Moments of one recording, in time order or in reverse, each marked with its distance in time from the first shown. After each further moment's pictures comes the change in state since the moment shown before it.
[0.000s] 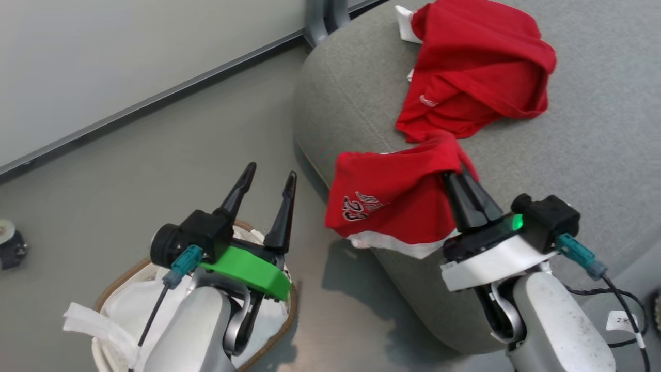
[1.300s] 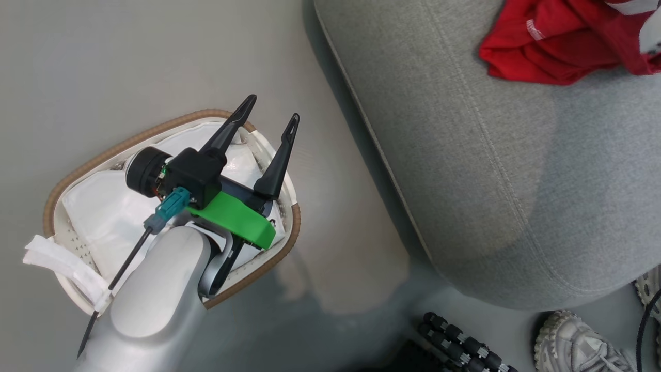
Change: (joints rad) left arm -0.235 0.148 -0.166 -0.017 -0.059 0.000 0.000; right arm -0.744 -0.256 -0.407 0.570 -0.348 0.000 0.001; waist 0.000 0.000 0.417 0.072
